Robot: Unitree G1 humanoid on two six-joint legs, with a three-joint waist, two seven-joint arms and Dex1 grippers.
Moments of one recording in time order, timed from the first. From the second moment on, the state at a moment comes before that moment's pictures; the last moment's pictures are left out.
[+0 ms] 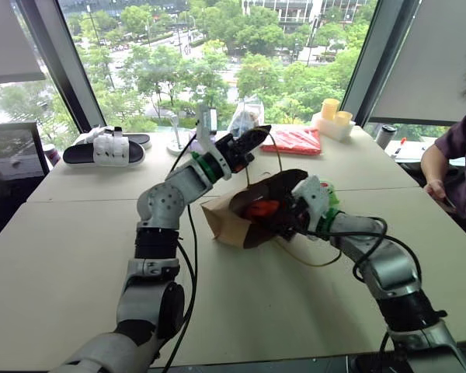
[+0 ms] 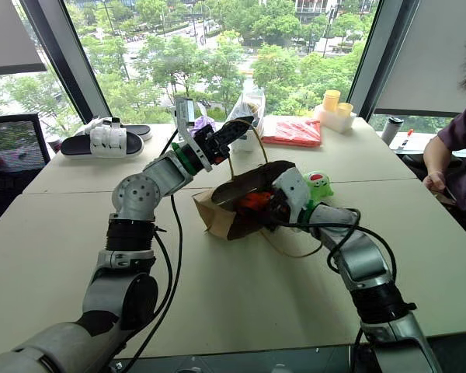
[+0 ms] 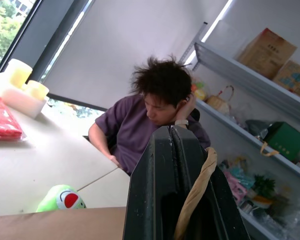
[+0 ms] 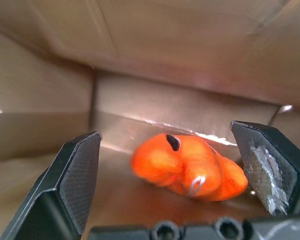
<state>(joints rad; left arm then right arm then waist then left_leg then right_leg) -1.01 0.03 0.22 0.26 -0.78 0.76 -0.50 -0.45 -0.55 -0.02 -0.26 0.40 0.62 0.69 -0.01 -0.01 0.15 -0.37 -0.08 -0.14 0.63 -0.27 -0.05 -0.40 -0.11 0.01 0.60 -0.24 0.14</state>
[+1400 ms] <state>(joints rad) -0.95 0.03 0.19 0.27 -0.73 0.73 -0.45 -1.02 -0.52 -0.13 1.10 0.05 0.11 0.37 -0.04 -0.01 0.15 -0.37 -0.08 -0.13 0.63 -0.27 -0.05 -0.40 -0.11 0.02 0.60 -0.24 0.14</state>
